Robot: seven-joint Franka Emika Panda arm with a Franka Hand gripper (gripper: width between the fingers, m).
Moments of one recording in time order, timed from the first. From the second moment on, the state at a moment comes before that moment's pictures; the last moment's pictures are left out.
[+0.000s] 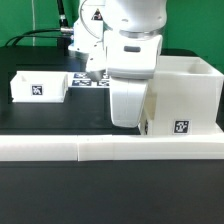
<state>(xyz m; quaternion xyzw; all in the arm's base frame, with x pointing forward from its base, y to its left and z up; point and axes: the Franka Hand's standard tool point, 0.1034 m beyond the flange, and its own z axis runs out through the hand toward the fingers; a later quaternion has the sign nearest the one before) 0.564 0.029 0.027 -0.75 -0.65 0.10 0.09</state>
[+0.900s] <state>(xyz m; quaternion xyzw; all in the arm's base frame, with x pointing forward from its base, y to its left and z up) 0.567 -0.042 0.051 -0.74 -0.67 0.08 0.07</state>
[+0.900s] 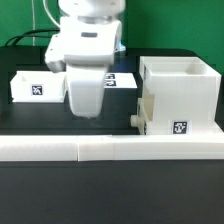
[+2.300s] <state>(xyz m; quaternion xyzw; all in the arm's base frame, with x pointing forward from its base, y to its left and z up) 0.465 -0.077 0.059 -0.89 -0.46 0.01 0.00</state>
